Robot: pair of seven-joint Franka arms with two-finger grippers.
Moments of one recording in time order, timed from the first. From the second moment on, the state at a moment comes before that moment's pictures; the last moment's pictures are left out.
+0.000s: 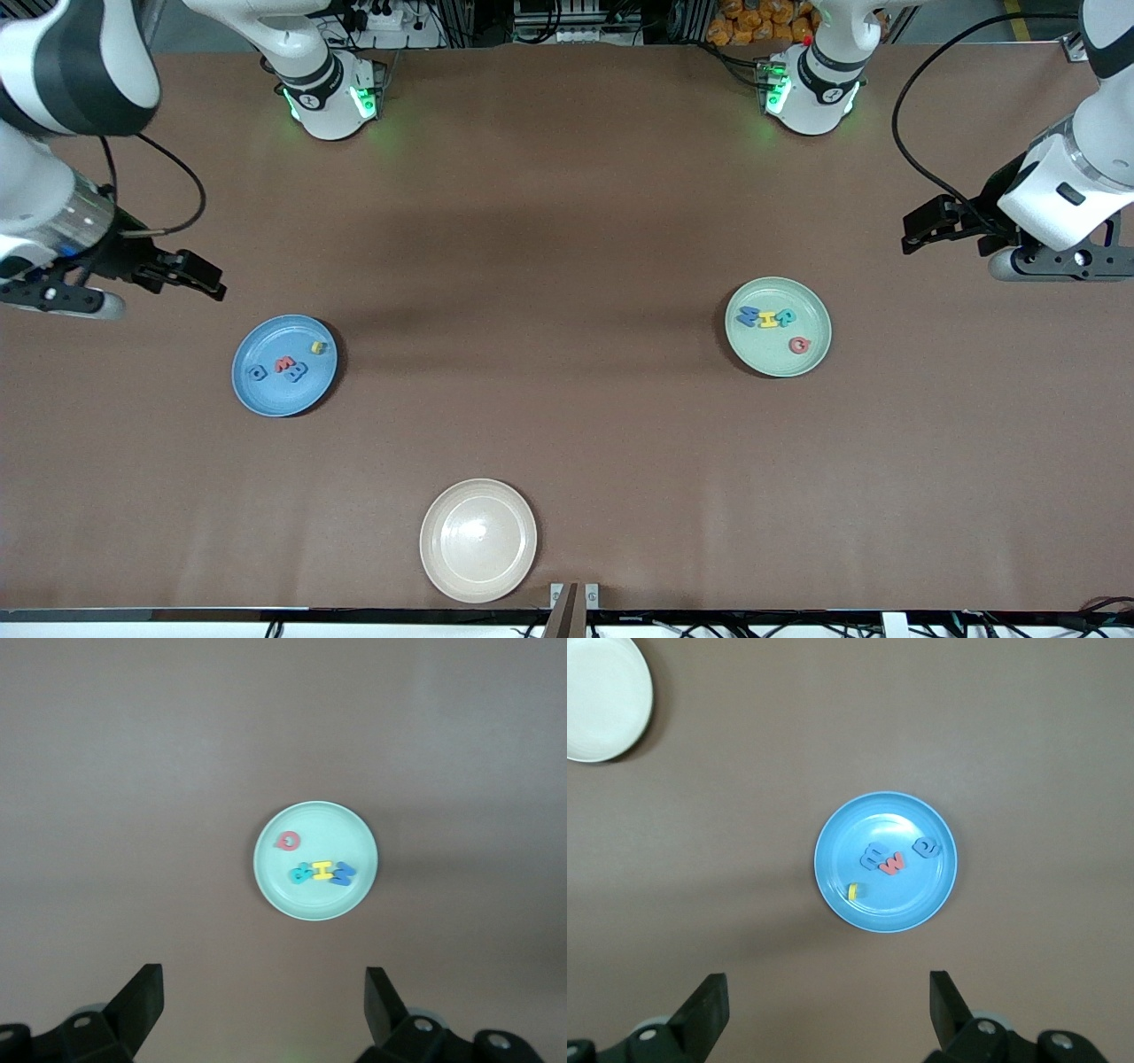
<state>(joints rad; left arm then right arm) 0.05 0.06 -0.20 -1.54 0.01 1.56 -0.09 0.03 -0.01 -0.01 -1.81 0.05 1.86 0.15</state>
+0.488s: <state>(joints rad) 0.04 0.06 -0.21 -1.54 0.06 1.56 -0.06 0.03 -0.01 -0.01 -1.61 0.01 1.64 0.07</state>
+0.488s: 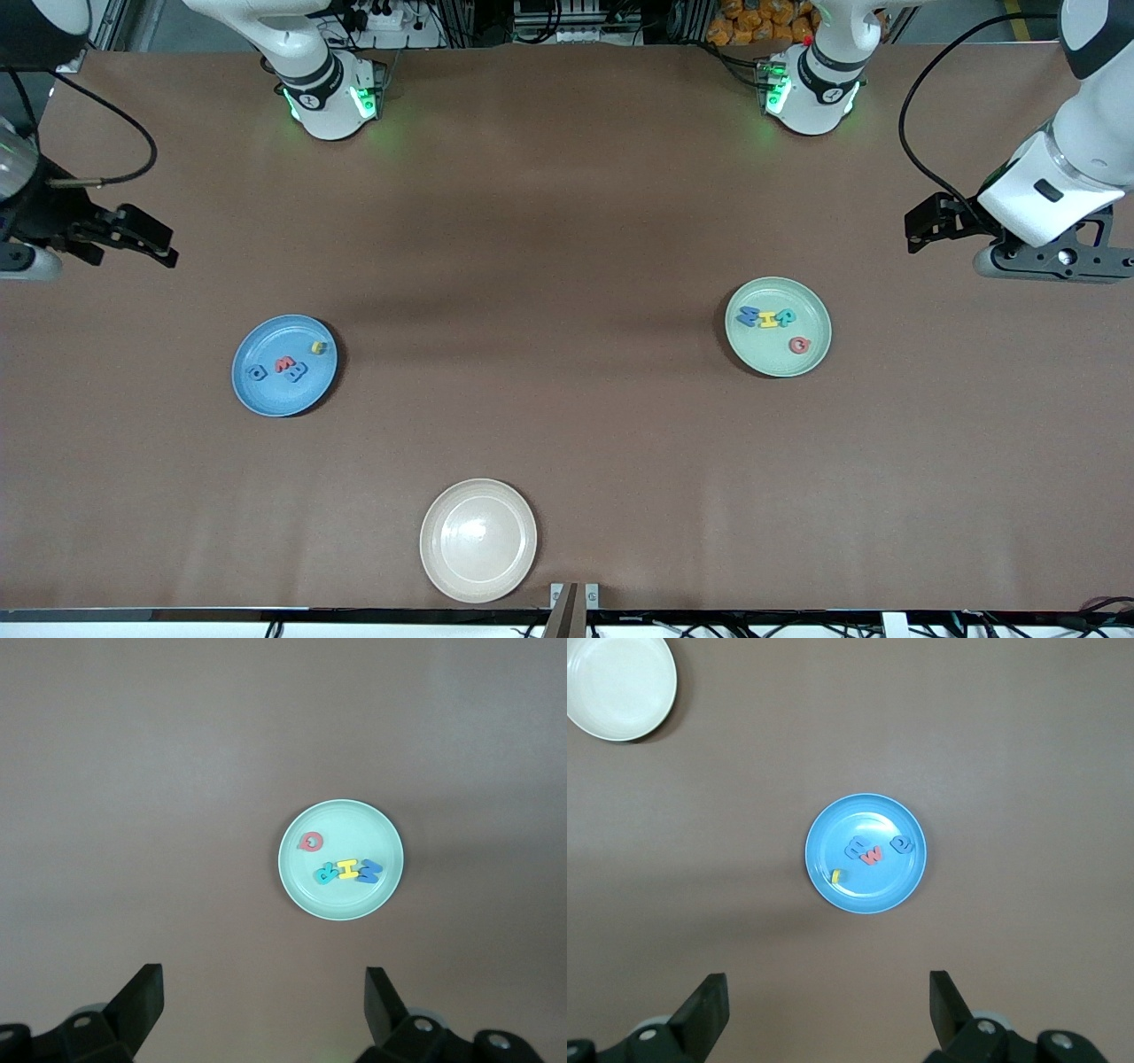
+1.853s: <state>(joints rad) 0.01 0.06 -0.09 -1.54 0.04 1.56 -0.01 0.03 0.00 -0.01 -1.58 0.01 1.61 0.07</state>
